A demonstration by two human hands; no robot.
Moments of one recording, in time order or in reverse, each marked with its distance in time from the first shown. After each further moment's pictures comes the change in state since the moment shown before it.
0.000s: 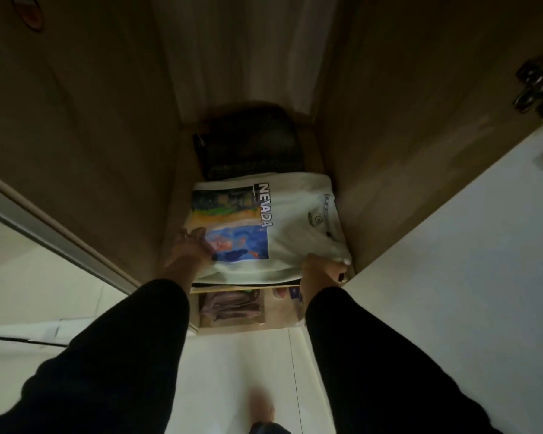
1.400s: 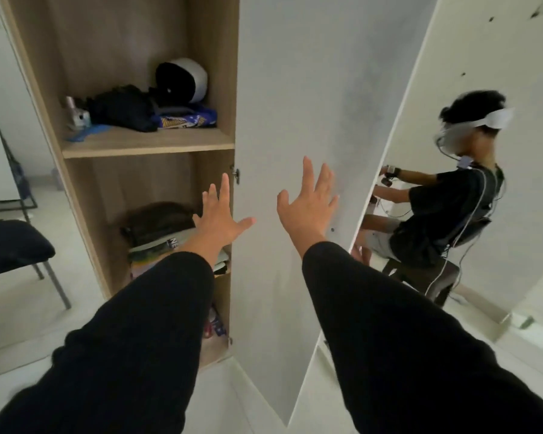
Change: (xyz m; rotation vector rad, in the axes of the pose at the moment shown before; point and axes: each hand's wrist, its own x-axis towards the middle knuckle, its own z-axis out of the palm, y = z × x) left_hand -0.511 0.102 -0.139 -0.161 0.275 0.834; right_hand -0.366 -0.028 -0.443 -0.595 0.525 -1.220
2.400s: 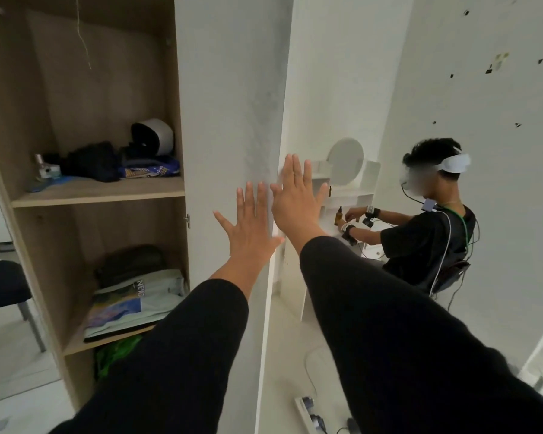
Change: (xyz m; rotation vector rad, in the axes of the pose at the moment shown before) left_hand -0.018 0.253 0.077 0.383 0.390 0.175; right_hand 0.107 0.117 -0.132 -0.056 -0.010 -0.287
